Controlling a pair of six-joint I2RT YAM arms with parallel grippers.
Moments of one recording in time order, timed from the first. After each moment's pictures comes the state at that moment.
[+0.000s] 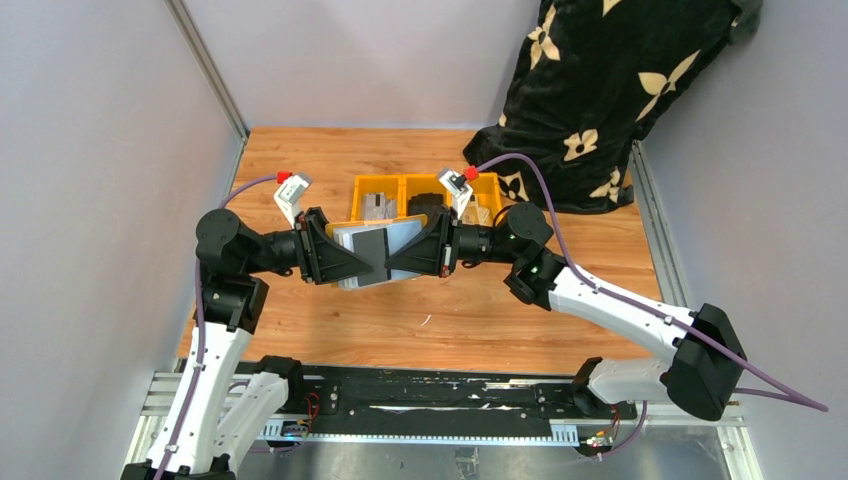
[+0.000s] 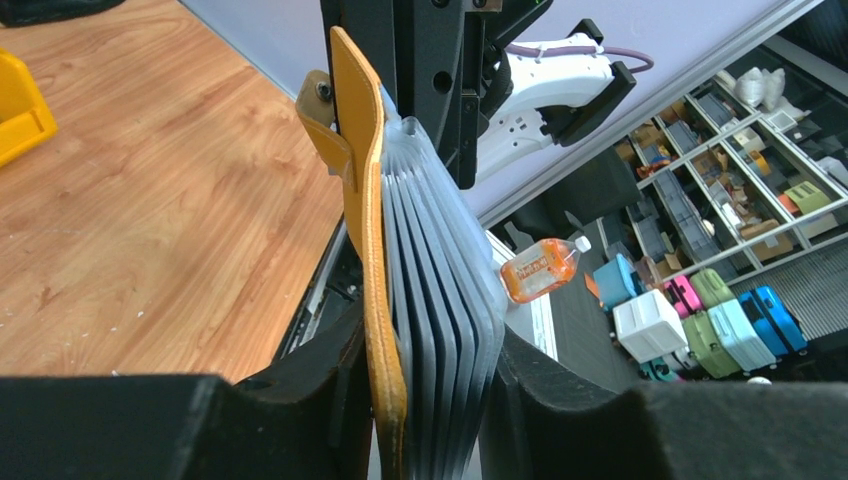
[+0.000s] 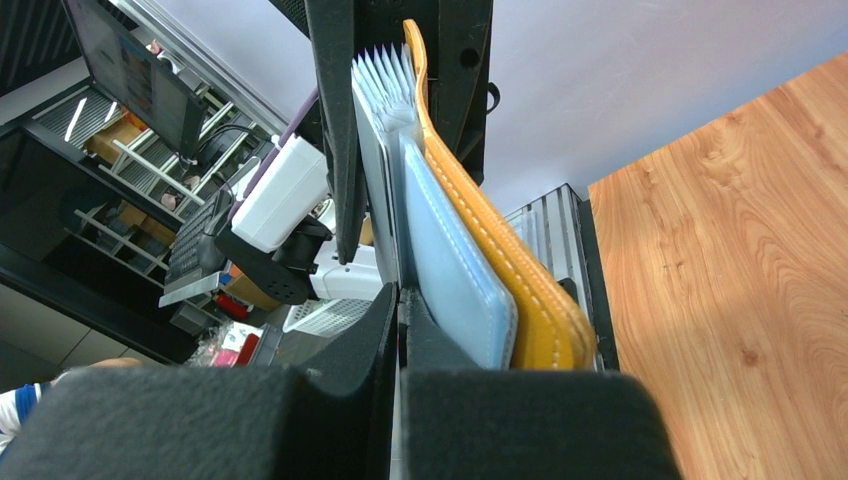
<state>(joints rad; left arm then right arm) -0.14 0.71 0.84 0.03 1.27 -0.89 0.88 1.25 0.91 0.62 -0.70 0.90</state>
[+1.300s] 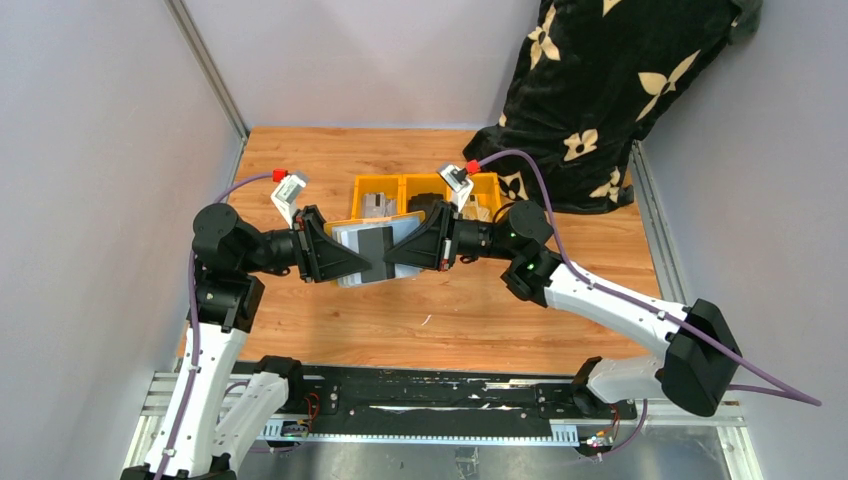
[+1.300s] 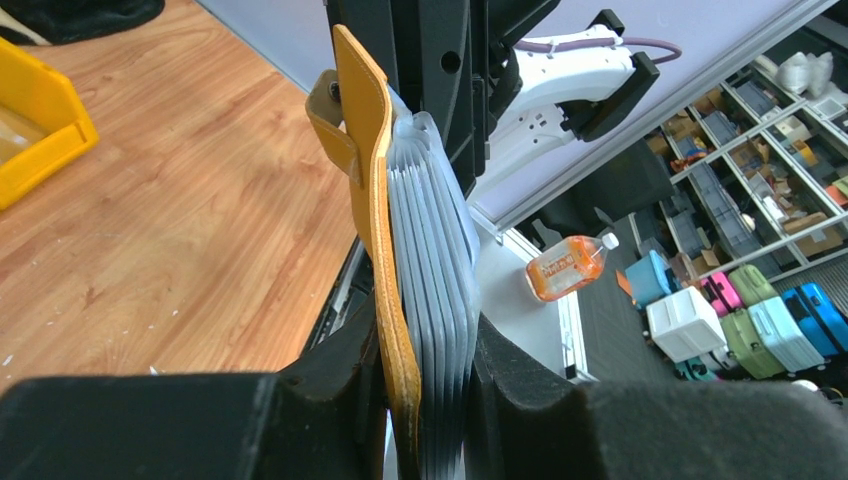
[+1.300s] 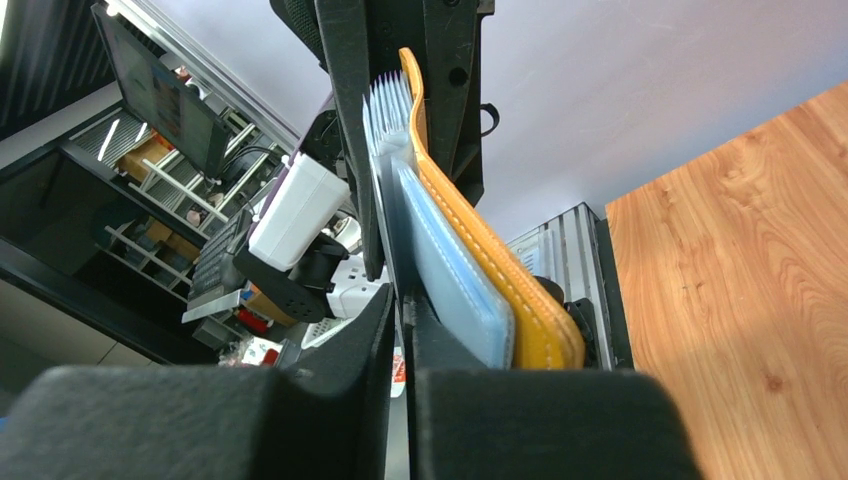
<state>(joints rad) -0.13 0.72 0.90 -0.10 1.26 -0.76 0.87 1.28 0.92 0.70 -0.70 0.98</state>
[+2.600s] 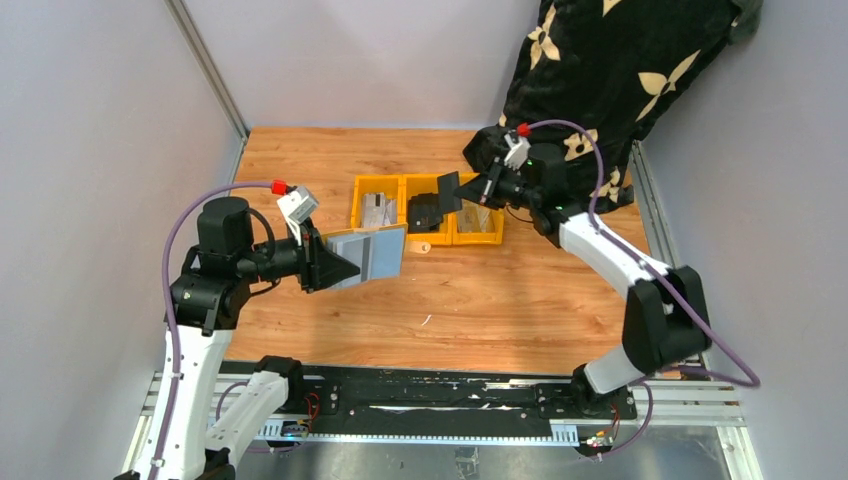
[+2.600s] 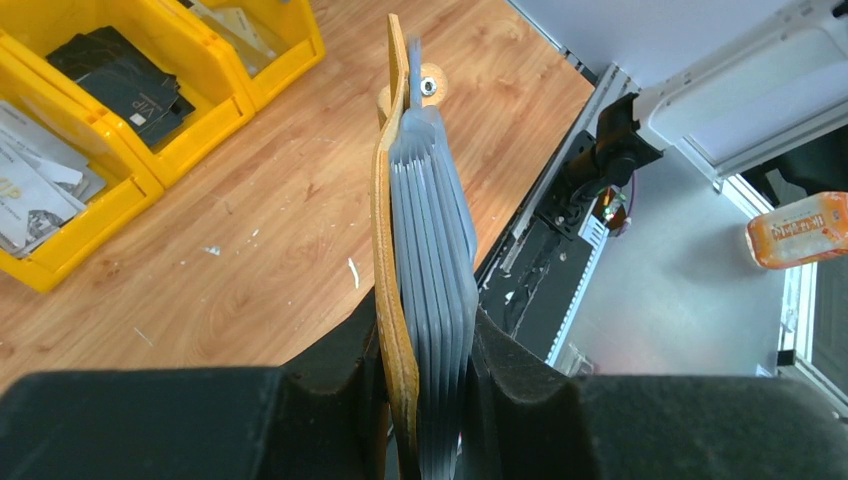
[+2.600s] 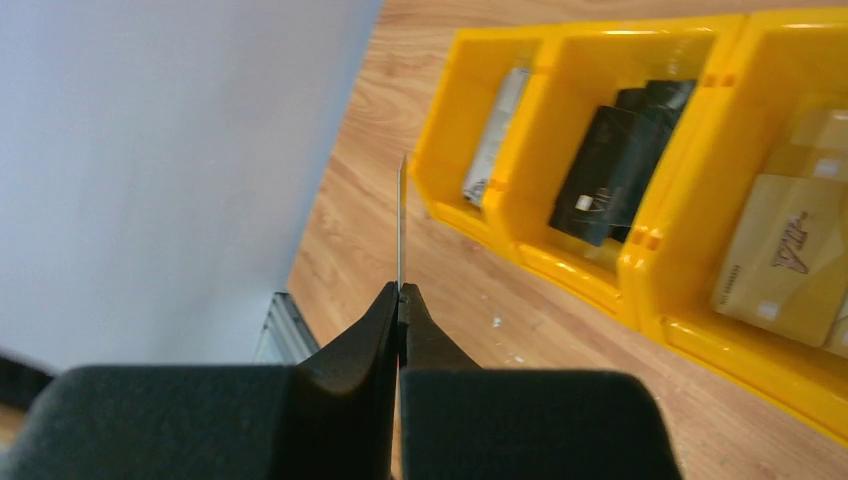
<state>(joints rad) -0.14 0.77 1.12 -0.85 0.95 -0.01 0.36 1.46 1.05 0.14 -0.57 0.74</state>
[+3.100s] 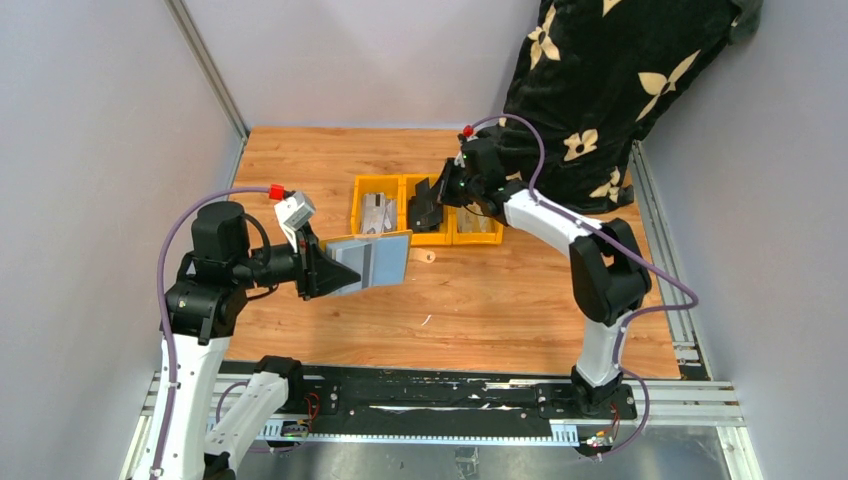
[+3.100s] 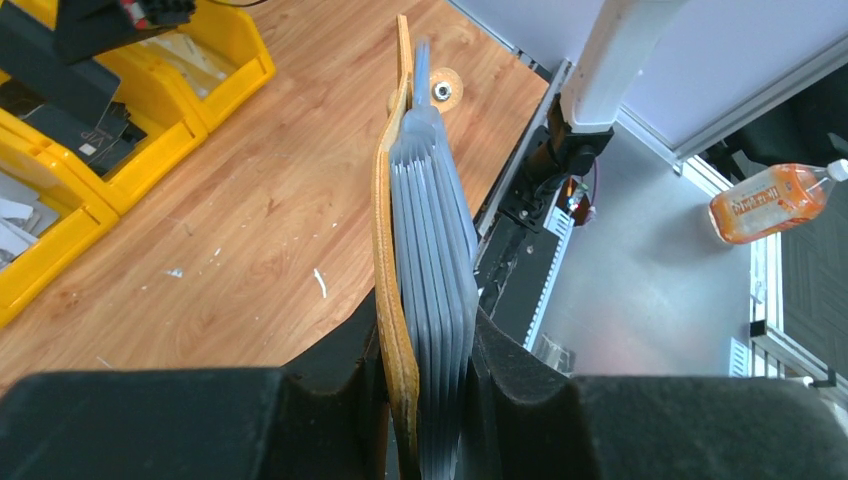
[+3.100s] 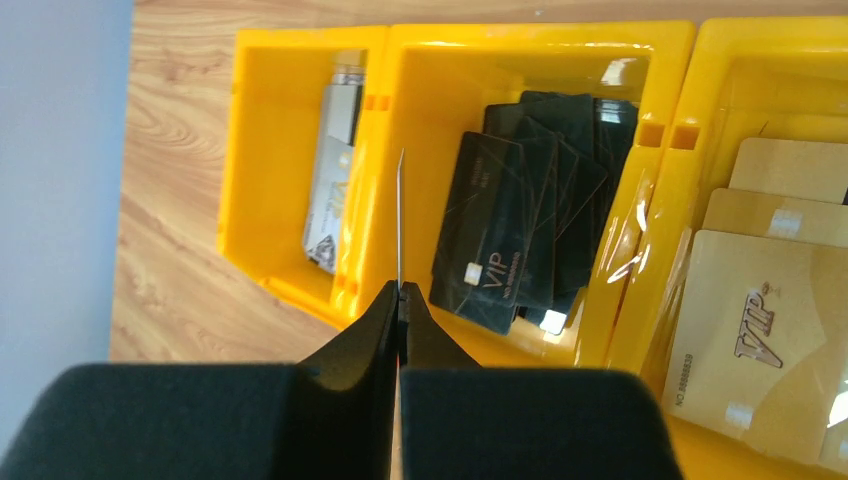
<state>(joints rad) -0.14 0.74 1.13 -0.86 1.02 -0.01 0.55 1.89 1.41 -0.06 -0.18 0.63</state>
